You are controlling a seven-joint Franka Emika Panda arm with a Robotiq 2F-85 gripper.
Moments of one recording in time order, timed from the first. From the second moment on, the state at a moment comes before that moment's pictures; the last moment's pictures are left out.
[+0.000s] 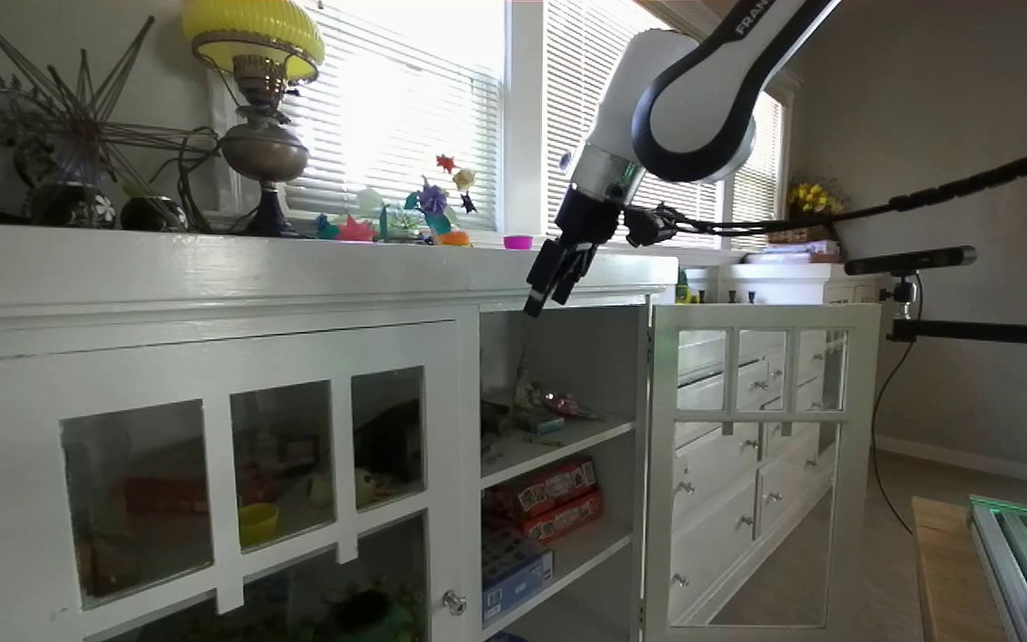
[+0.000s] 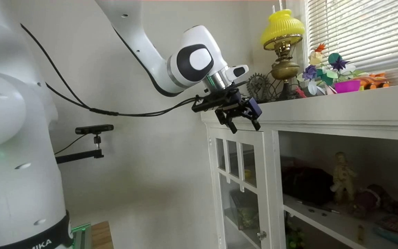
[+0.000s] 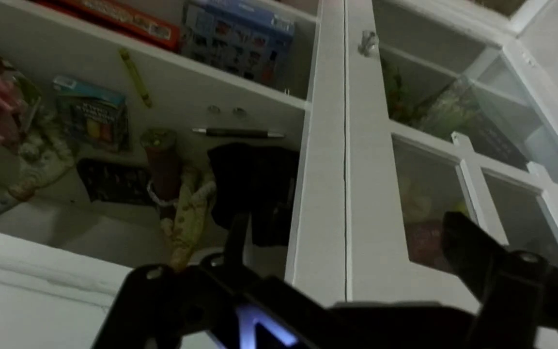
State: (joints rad) arm -0.03 -0.18 0.03 -2.58 -0.16 2.94 -0.03
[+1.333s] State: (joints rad) arm 0.25 0.04 -0.39 -2.66 -0.51 3.36 0.20
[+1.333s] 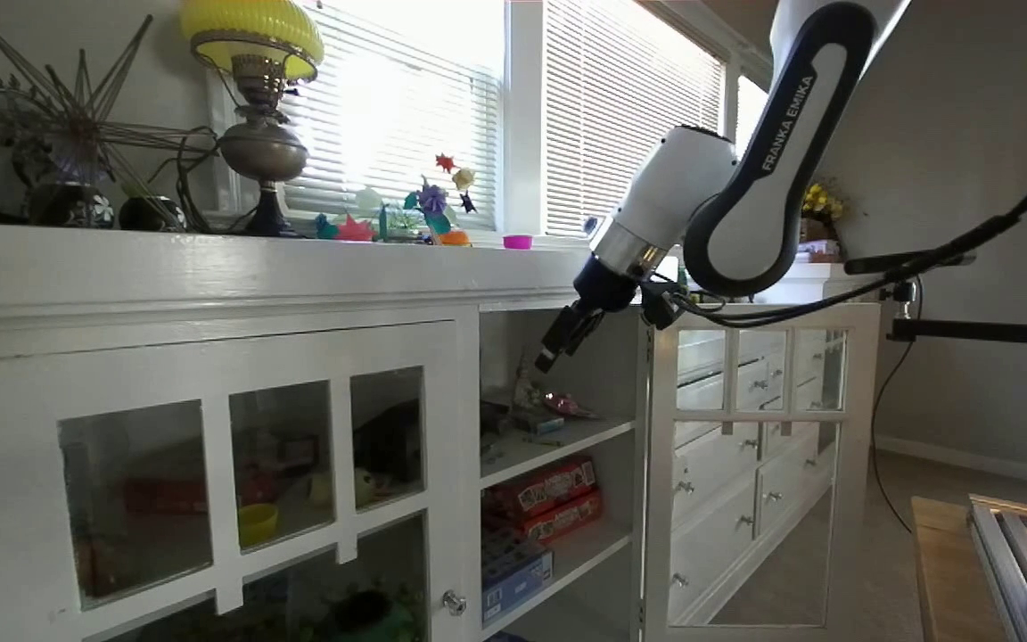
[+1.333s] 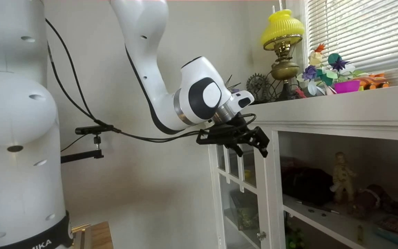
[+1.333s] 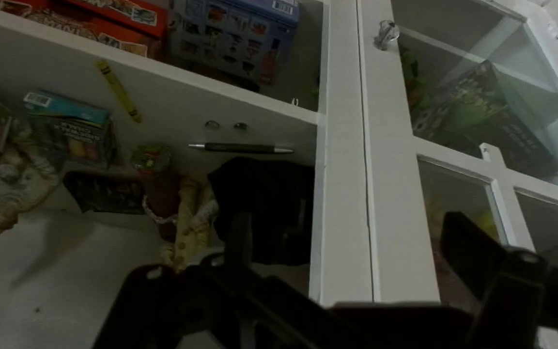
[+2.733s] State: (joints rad) arm -0.15 0.35 -0.12 -2.26 -1.18 3.50 0.66
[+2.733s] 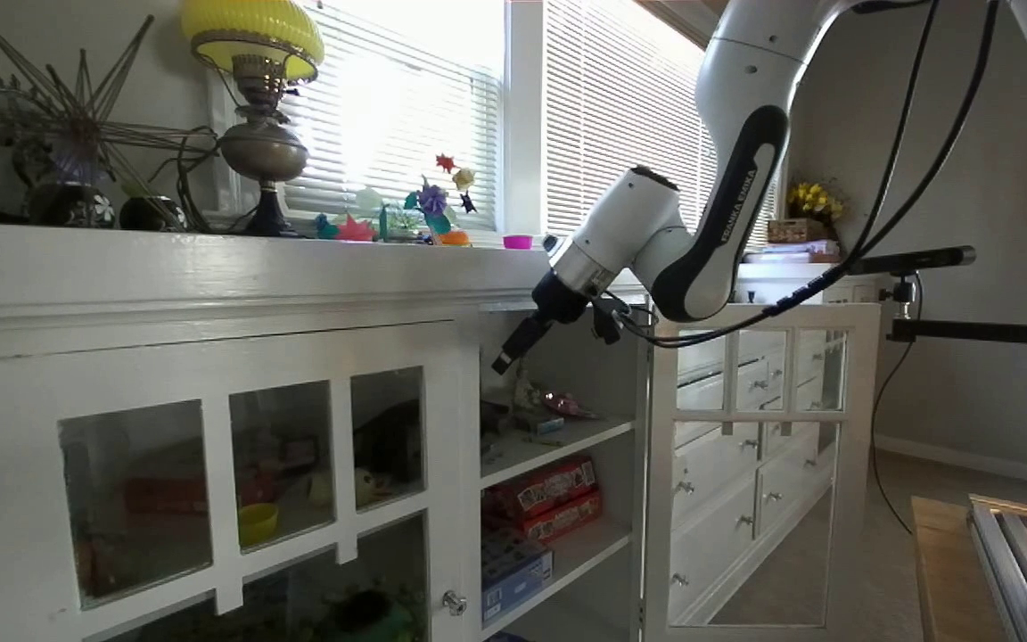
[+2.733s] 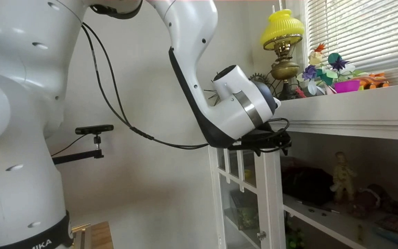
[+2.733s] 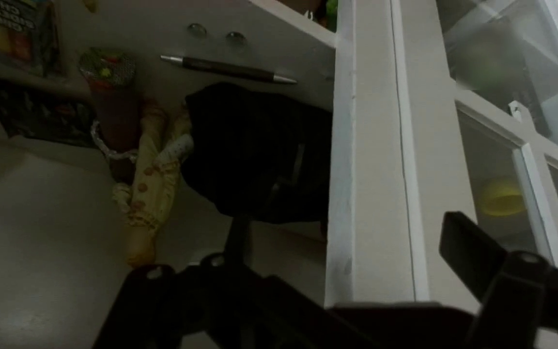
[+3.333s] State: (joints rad) arm -0.18 0.30 -0.01 -2.27 -1.31 3.49 0.80
